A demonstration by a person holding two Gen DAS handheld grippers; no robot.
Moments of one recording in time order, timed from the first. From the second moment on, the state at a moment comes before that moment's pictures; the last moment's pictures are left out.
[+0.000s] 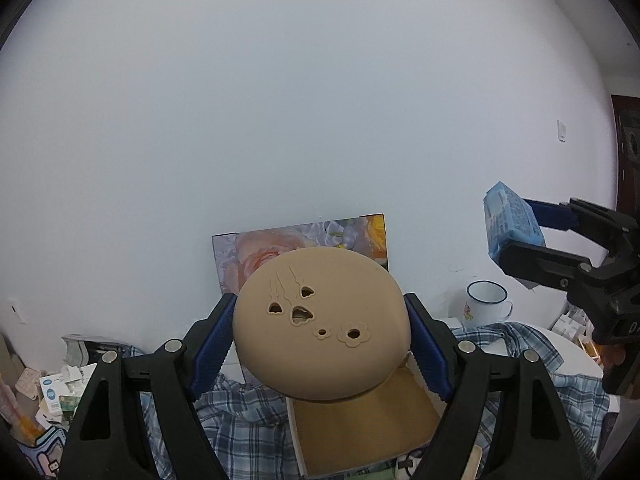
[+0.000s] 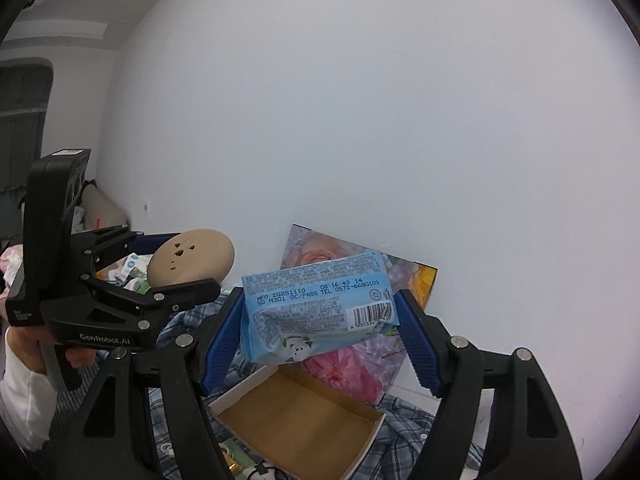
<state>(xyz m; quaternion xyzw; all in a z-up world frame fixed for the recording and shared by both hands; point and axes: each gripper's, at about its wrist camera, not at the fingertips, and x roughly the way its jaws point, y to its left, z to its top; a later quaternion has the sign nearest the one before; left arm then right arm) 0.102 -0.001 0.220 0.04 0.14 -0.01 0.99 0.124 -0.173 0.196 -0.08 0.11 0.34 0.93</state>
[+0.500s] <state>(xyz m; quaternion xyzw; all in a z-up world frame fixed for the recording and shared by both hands) 0.179 -0.004 0.165 0.04 0.21 -0.01 0.98 0.183 -0.169 0.139 -0.03 0.17 0.34 0.92</state>
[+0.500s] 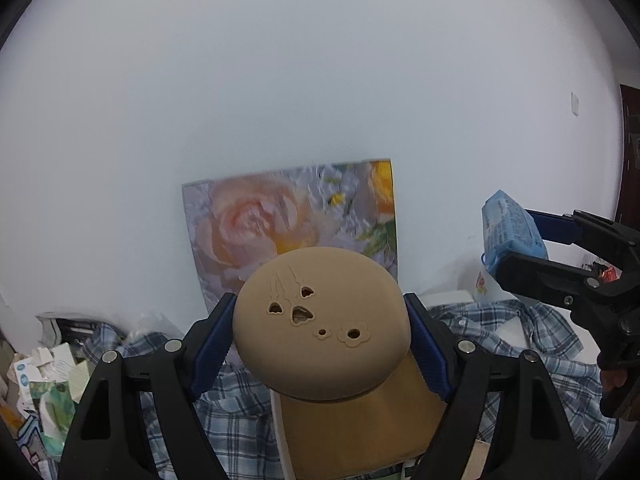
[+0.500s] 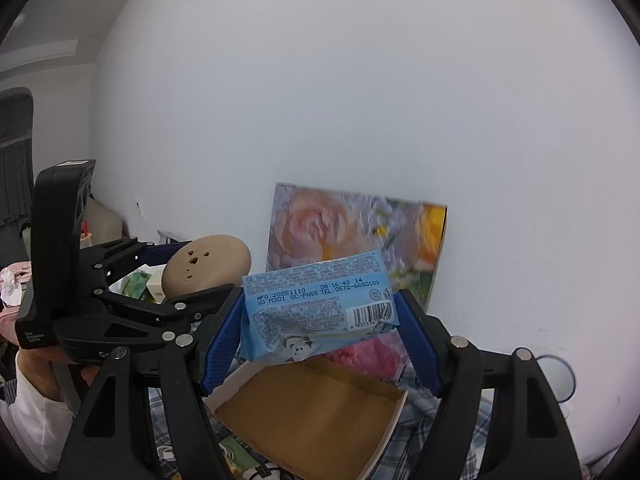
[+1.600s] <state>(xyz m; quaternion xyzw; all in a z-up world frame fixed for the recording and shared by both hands) 0.263 0.001 0.050 0.02 0.34 -0.01 0.94 0.270 -0.141 0.000 0.00 0.33 0.31 0.89</state>
